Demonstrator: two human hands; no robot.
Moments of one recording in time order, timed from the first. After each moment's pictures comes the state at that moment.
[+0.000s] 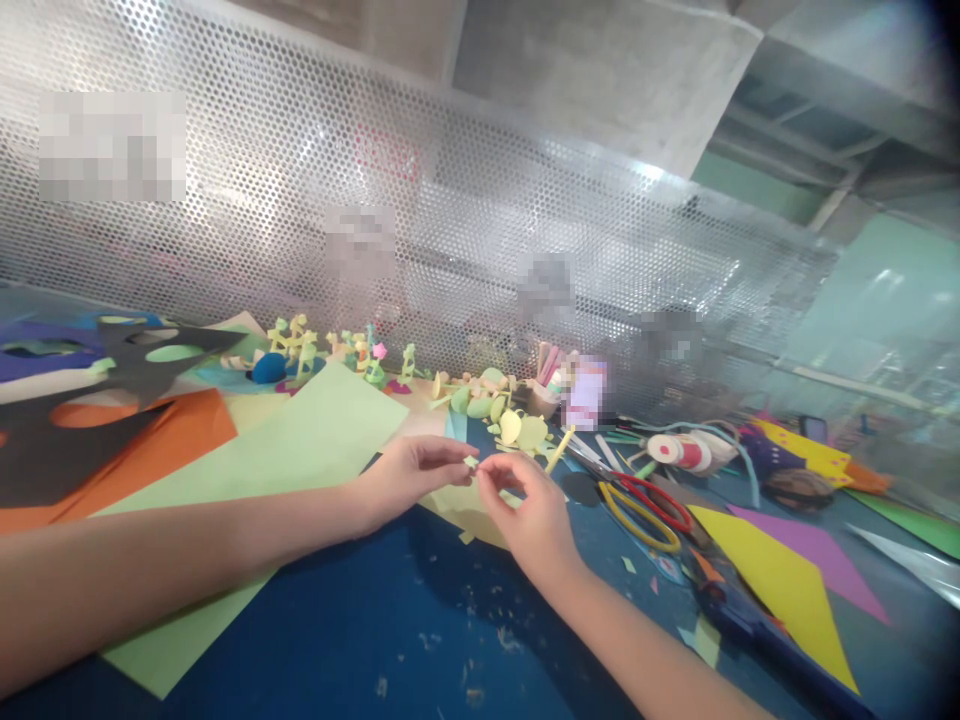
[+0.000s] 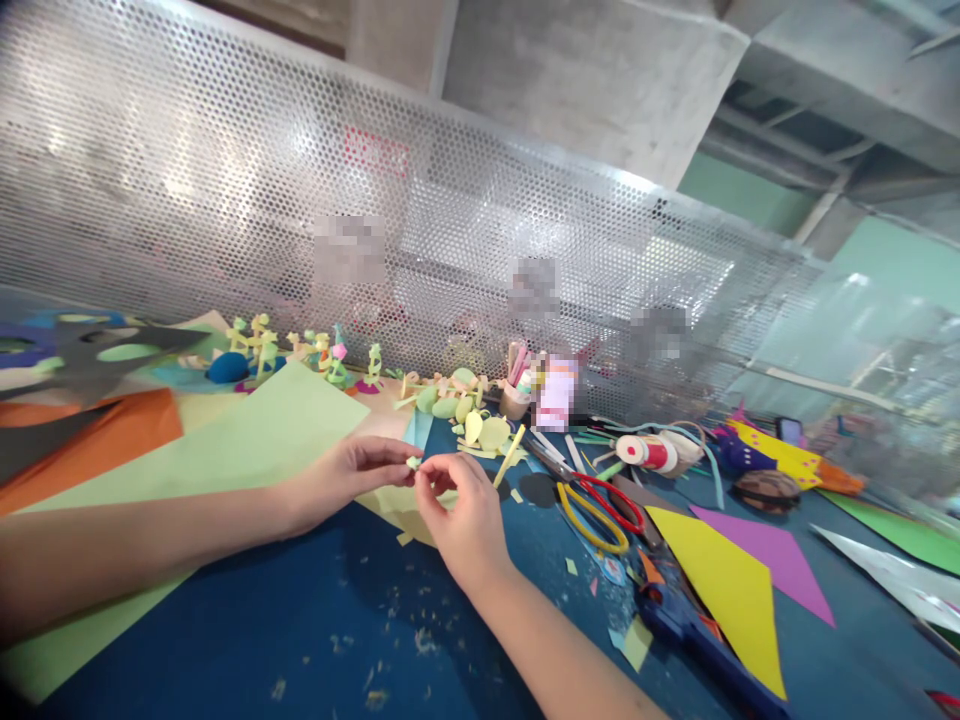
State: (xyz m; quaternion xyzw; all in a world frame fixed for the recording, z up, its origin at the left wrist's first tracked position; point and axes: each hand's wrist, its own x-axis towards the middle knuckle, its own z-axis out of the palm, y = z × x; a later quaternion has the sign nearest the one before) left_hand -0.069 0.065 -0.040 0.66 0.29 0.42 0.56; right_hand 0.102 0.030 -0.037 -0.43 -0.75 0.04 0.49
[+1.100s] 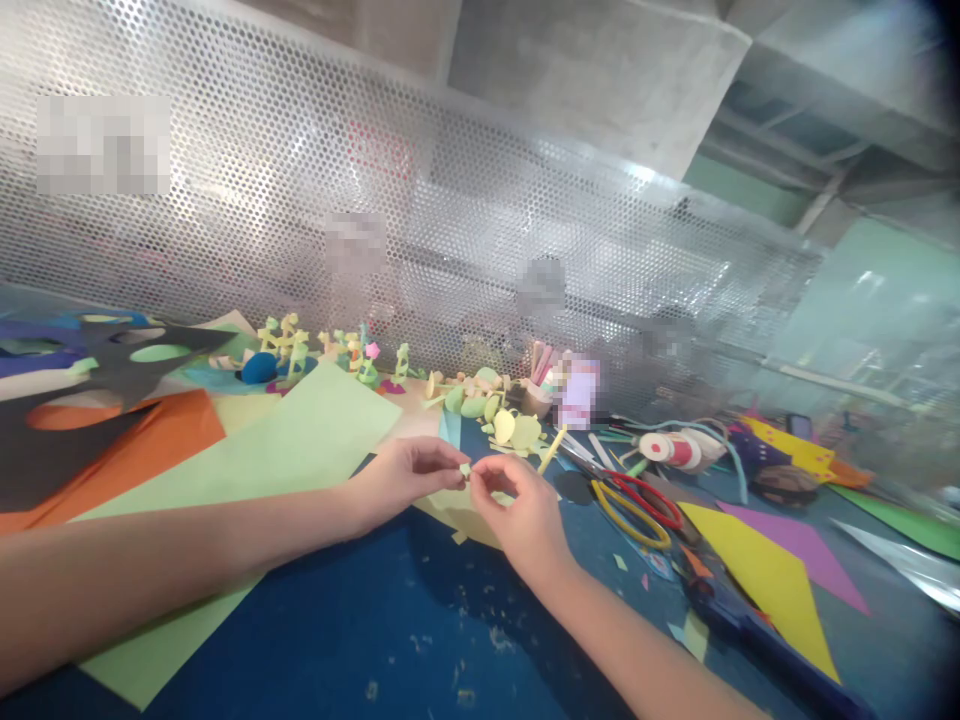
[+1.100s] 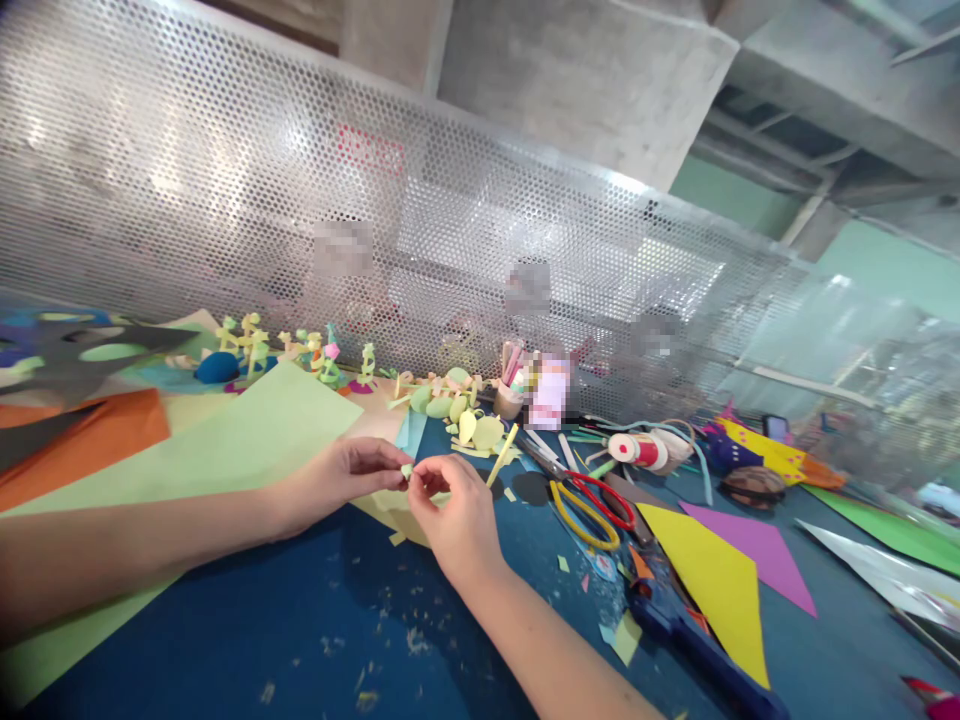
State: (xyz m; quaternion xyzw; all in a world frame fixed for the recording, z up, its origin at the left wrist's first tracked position) left_hand -0.068 0.063 -0.037 0.66 0.29 0.42 0.55; right_hand 0.101 0.031 -0.038 -0.44 -0.74 0.05 0.50
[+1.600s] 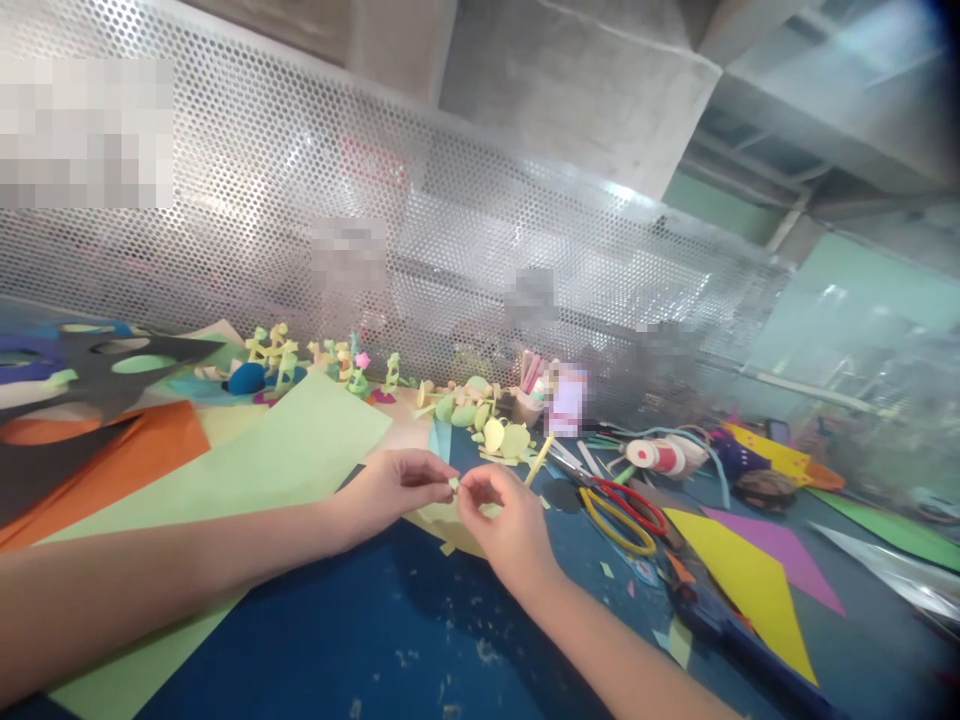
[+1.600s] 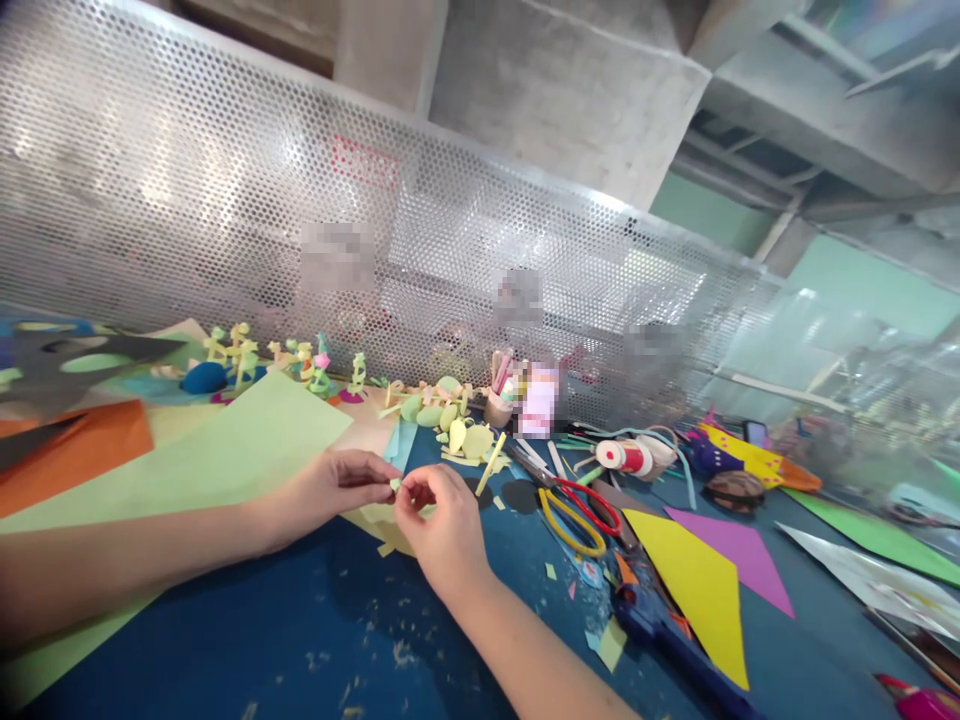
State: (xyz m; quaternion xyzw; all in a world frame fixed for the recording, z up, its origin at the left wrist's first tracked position) left_hand -0.068 0.064 -0.038 0.68 0.30 0.41 0.53; right_hand 0.100 0.030 -0.036 -0.44 -0.76 0.04 0.48
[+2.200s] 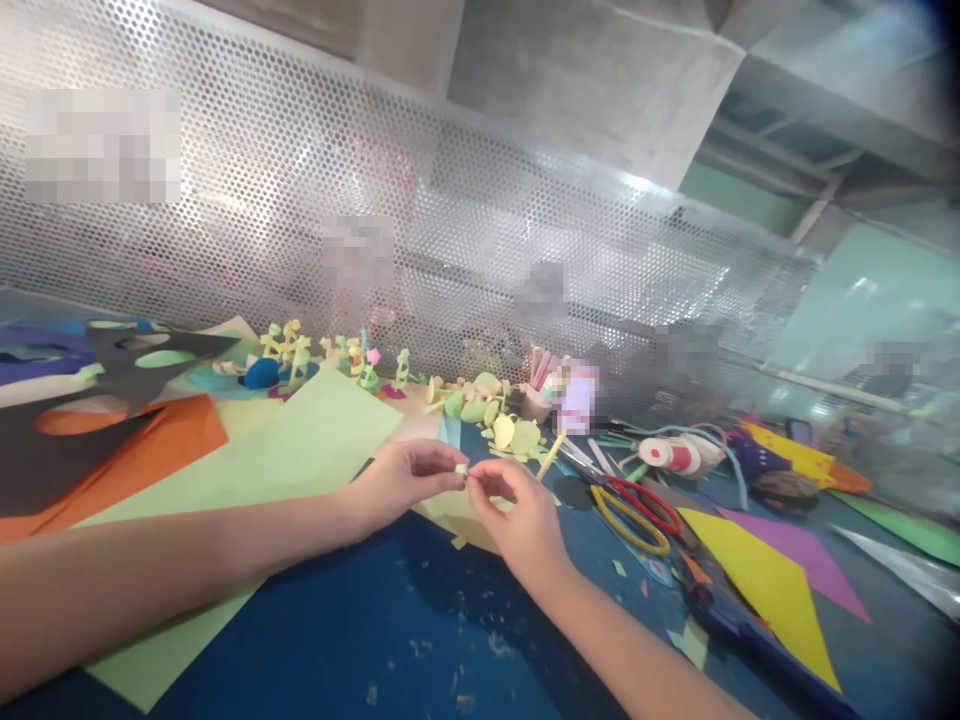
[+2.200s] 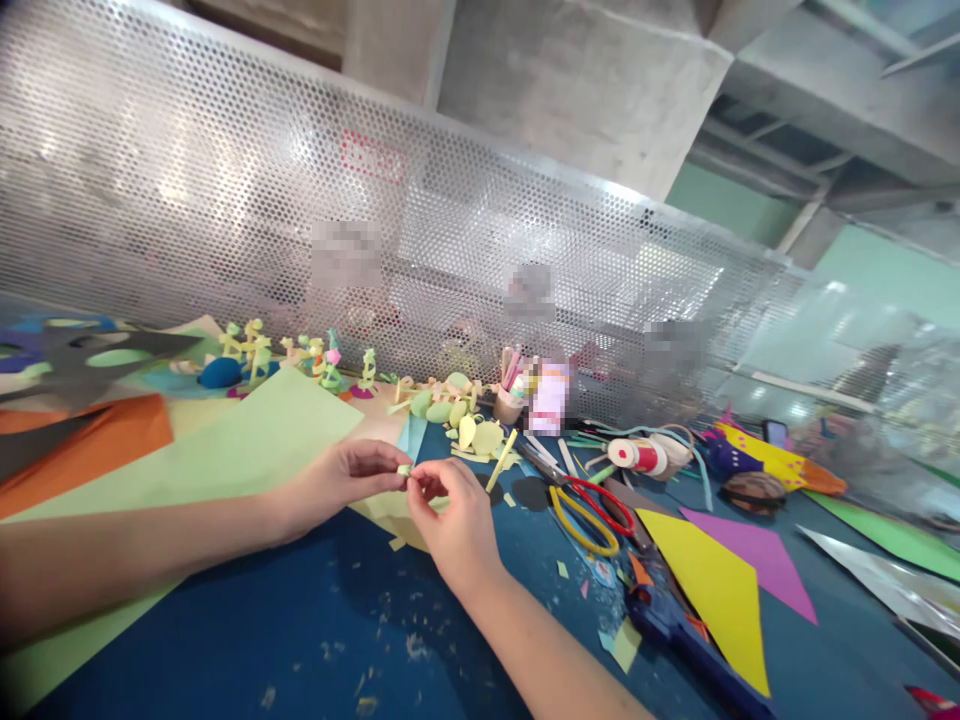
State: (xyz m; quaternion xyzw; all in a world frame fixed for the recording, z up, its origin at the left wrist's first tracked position) left_hand -0.067 0.060 -0.033 0.65 0.30 0.43 0.54; right_hand 0.101 0.032 -0.038 -0.42 -0.75 0.06 0.50
